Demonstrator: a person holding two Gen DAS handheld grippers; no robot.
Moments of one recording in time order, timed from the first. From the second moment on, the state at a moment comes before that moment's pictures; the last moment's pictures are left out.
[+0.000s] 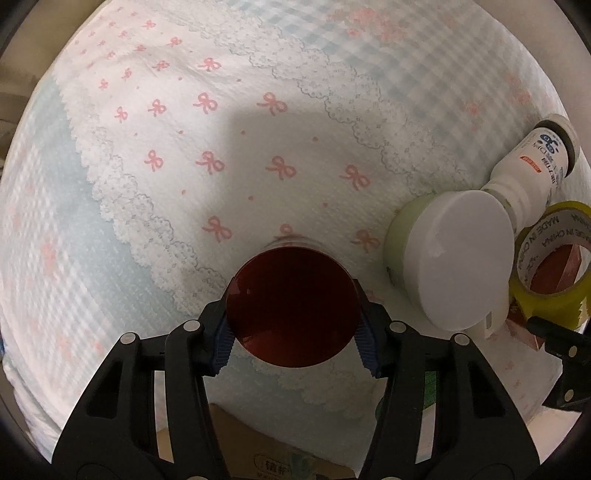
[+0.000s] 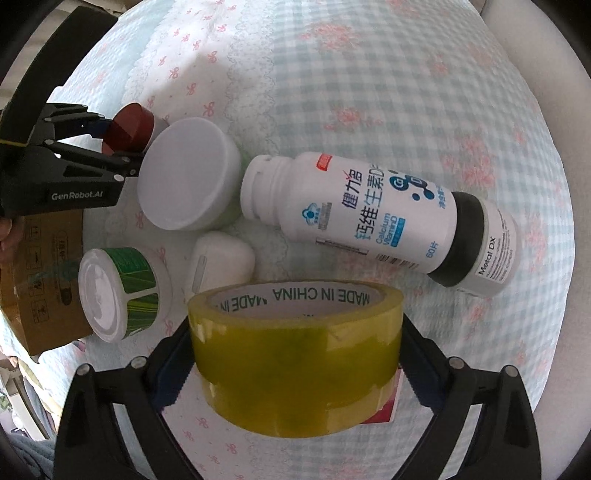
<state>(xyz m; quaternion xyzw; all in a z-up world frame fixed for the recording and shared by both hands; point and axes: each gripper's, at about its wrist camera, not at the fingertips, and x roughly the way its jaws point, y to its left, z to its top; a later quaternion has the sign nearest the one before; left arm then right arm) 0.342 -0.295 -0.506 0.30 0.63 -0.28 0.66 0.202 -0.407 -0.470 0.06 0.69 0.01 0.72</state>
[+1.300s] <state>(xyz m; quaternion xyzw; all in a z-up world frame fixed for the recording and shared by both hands) 0.215 -0.006 -0.206 0.07 0.53 -0.12 0.84 0.181 -0.182 -0.226 -0.03 0.56 0.16 0.81</state>
